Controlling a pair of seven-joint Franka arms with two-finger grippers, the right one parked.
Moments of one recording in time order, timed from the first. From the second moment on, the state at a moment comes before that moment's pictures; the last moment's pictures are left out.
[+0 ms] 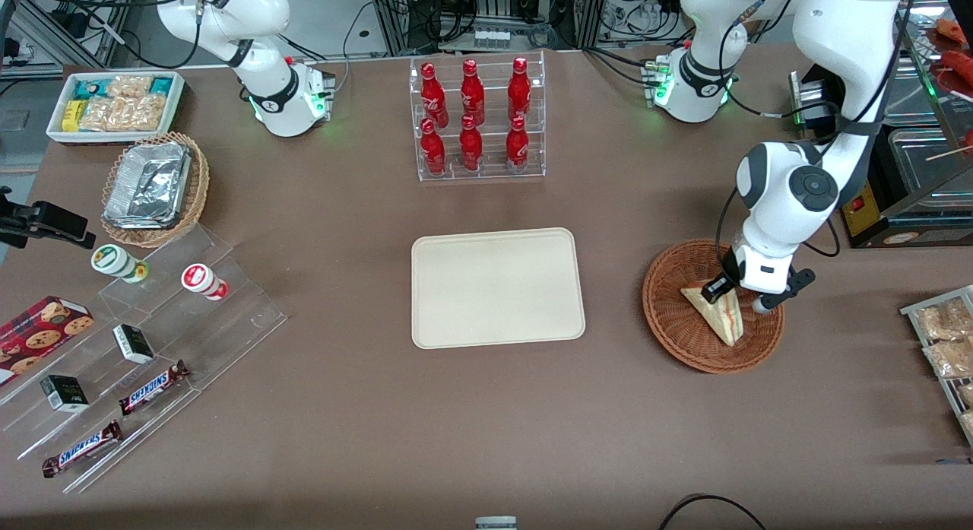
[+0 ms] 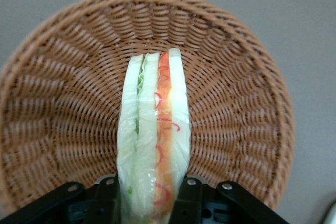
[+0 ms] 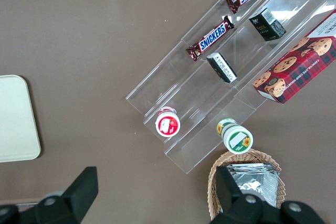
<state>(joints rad) -0.02 0.20 -0.10 -2.29 0.01 2.61 -0.65</state>
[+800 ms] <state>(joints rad) -0.14 0.21 -0.41 -1.87 0.05 2.15 -0.68</state>
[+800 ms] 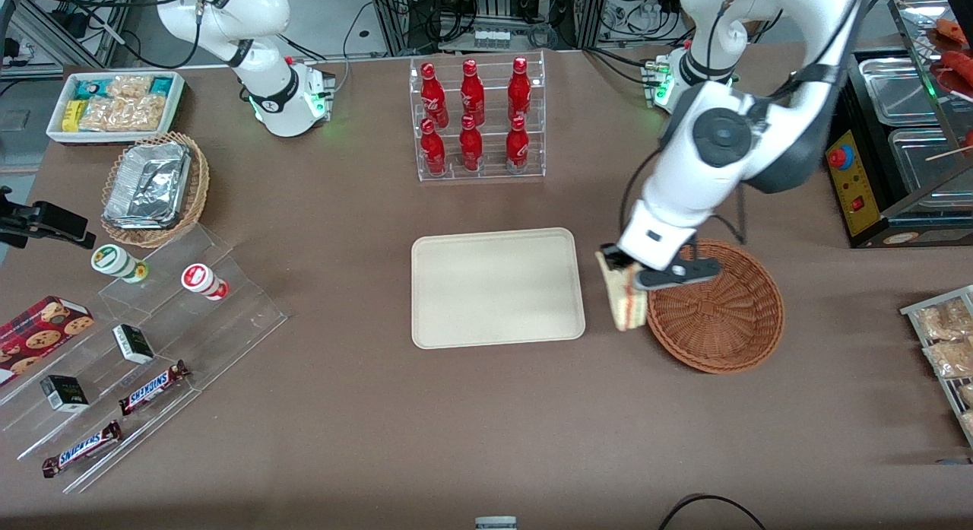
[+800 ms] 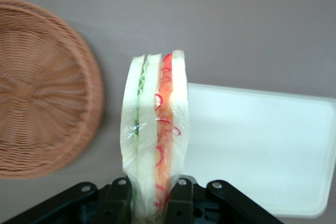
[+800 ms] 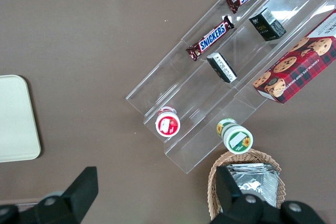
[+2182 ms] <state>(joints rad) -0.49 0.71 -0.41 -1.66 0.41 2.34 -1.17</state>
